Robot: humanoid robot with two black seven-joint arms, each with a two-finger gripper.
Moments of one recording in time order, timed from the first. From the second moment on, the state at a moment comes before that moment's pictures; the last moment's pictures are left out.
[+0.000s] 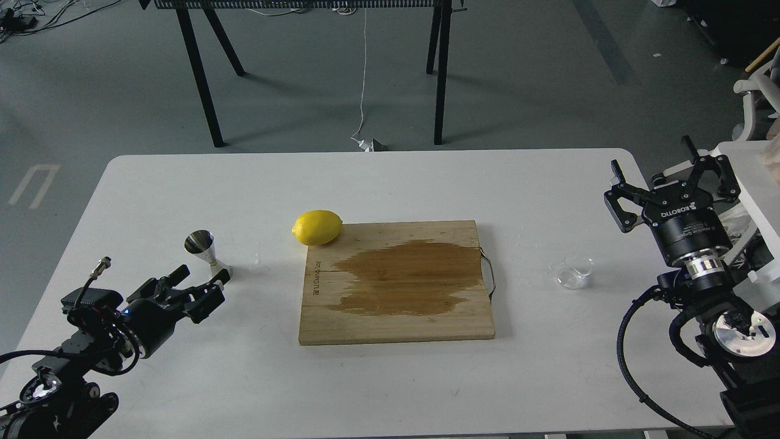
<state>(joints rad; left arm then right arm) -0.22 0.47 -0.79 -0.78 1.87 0.36 -0.49 0.18 -0.40 1.25 1.14 0.22 0.49 0.14</state>
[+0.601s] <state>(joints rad) -0.34 0.40 -0.75 -0.63 1.86 0.35 -0.49 0.17 -0.40 1.25 1.15 0.22 0.49 0.14</state>
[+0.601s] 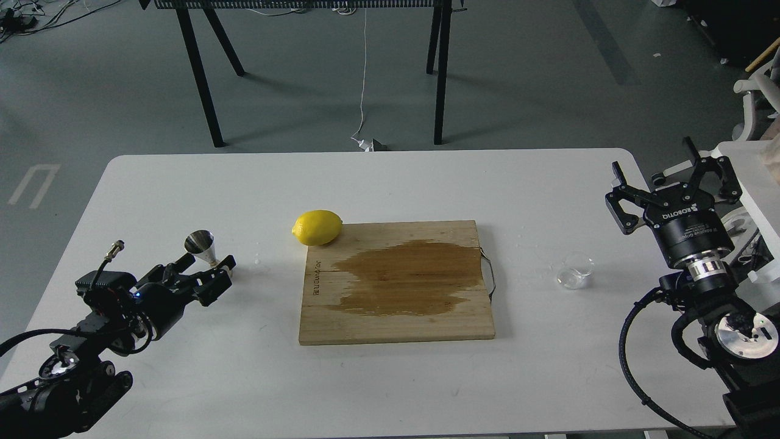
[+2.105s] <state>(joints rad) -0.41 0.35 -0.71 -0.50 1.86 0.35 -0.49 0.17 -0.40 1.25 1.14 0.22 0.49 0.14</state>
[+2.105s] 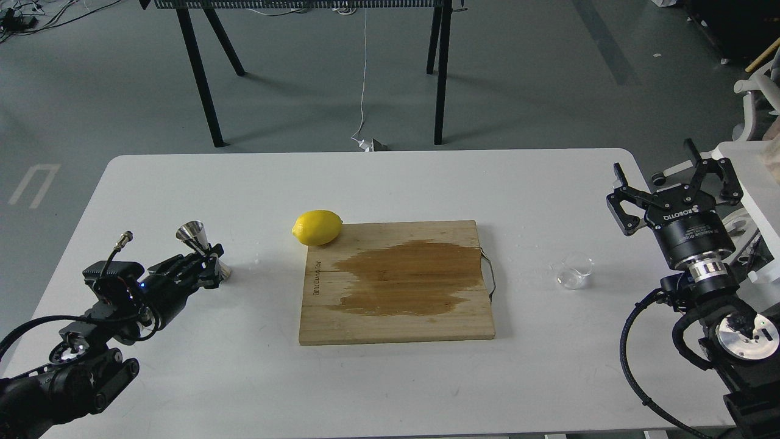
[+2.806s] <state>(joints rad) -0.91 0.18 -0.42 -0.63 1.87 0.35 -0.49 0.19 -0.43 1.26 1.05 0.23 0.49 0.14</state>
